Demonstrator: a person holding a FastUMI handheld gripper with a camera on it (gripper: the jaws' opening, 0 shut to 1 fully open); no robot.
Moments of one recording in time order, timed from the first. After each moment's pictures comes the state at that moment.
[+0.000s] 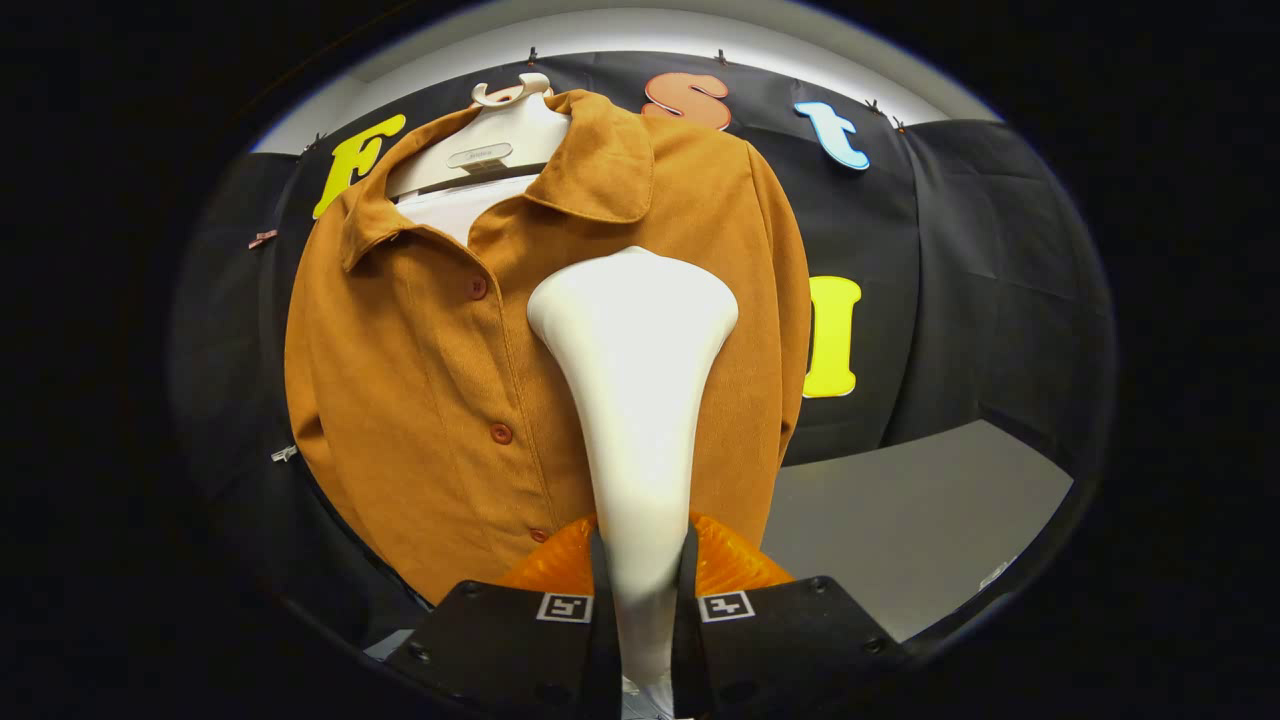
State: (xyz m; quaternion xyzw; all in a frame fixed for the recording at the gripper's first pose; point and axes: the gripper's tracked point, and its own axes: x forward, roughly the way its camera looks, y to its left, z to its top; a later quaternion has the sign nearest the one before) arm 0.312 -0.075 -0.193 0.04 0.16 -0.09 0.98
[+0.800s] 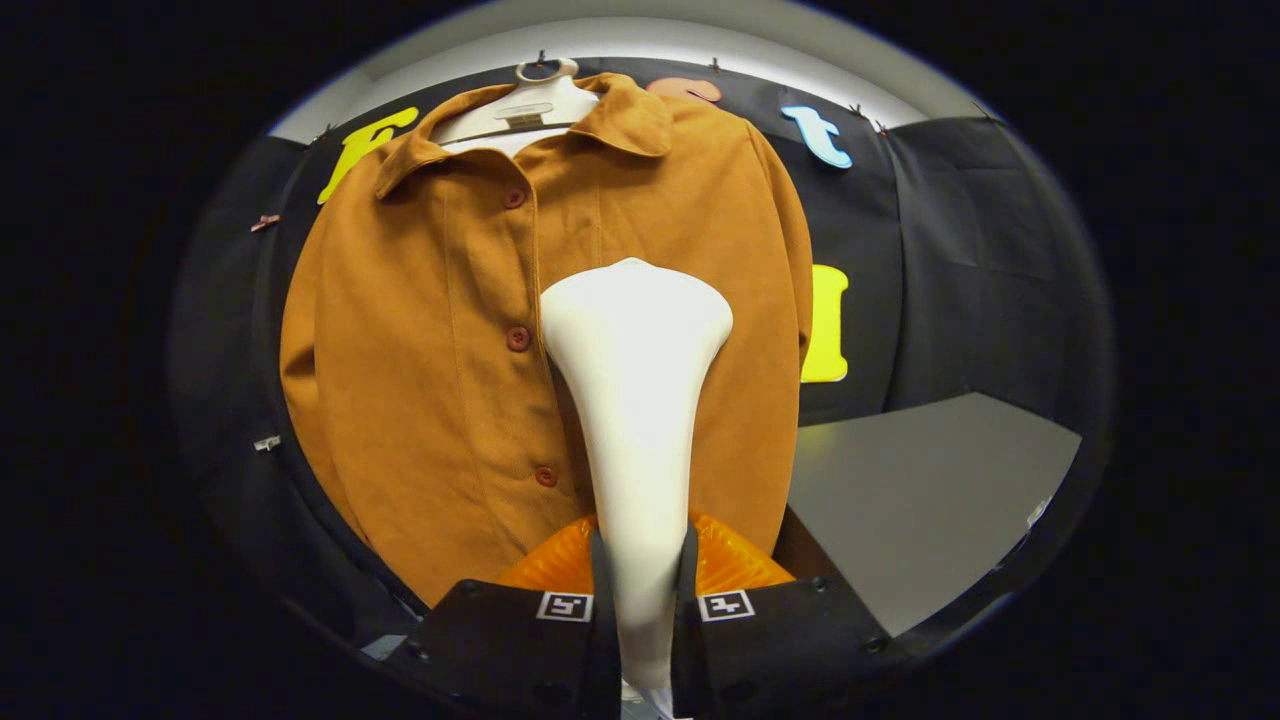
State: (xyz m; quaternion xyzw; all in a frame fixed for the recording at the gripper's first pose) arm 0.297 -0.058 -0.257 0.05 0.12 -0.12 0.98
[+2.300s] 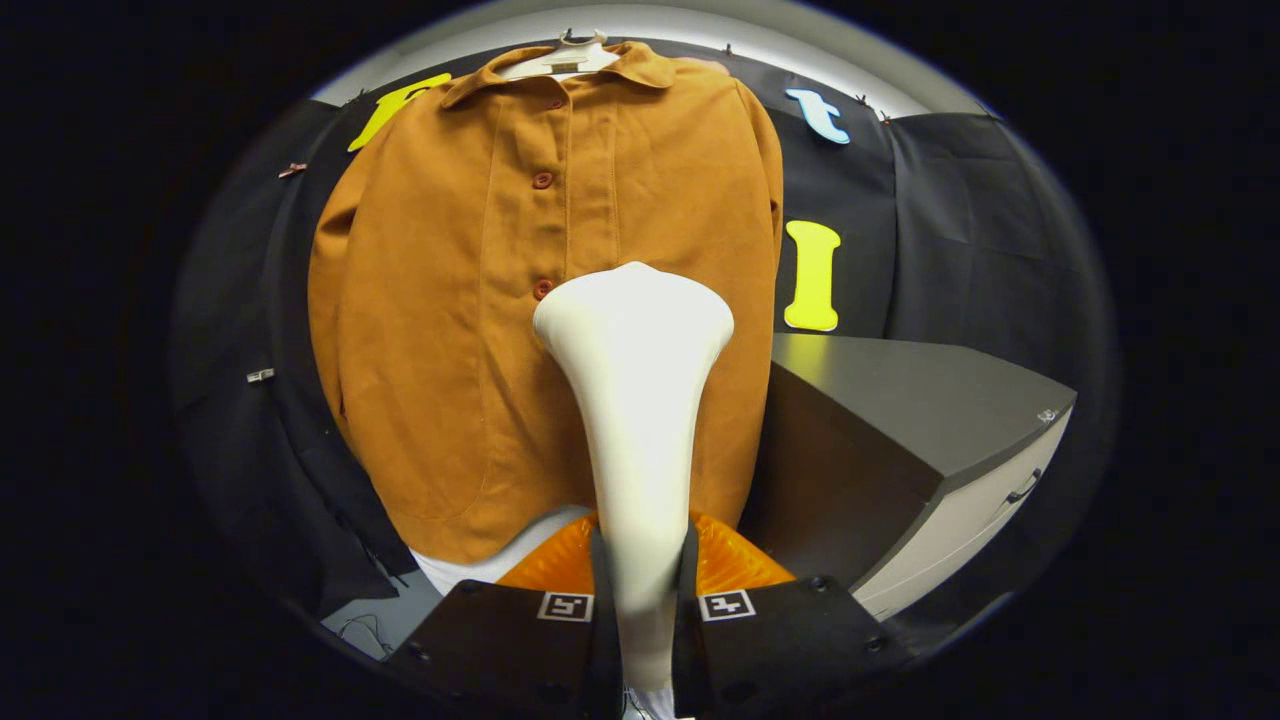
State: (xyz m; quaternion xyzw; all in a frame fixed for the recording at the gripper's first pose) arm 0.227 -0.050 -0.356 -0.01 0.17 -0.11 0.98
